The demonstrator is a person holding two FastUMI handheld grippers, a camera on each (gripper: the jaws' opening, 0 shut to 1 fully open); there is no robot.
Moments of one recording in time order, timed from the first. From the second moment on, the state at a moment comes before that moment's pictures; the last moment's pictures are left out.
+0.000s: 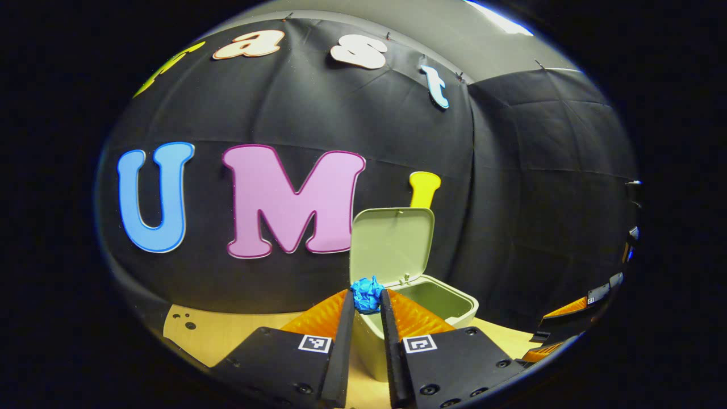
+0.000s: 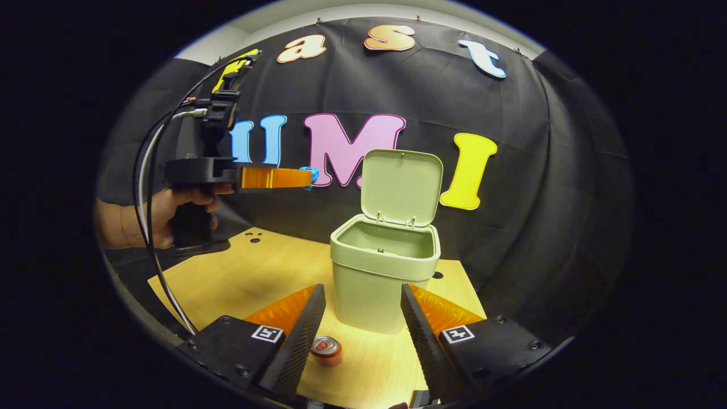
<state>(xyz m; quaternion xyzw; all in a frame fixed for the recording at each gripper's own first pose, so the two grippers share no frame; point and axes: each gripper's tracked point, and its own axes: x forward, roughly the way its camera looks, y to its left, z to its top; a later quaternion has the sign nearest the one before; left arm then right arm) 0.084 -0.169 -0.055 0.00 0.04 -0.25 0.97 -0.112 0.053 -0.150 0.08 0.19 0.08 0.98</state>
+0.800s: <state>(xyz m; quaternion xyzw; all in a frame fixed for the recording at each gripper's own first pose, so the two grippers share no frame) 0.140 -0.261 -0.117 0.02 0.10 -0.32 0.94 -0.140 0.001 -0.159 0.08 0.20 0.00 0.98</state>
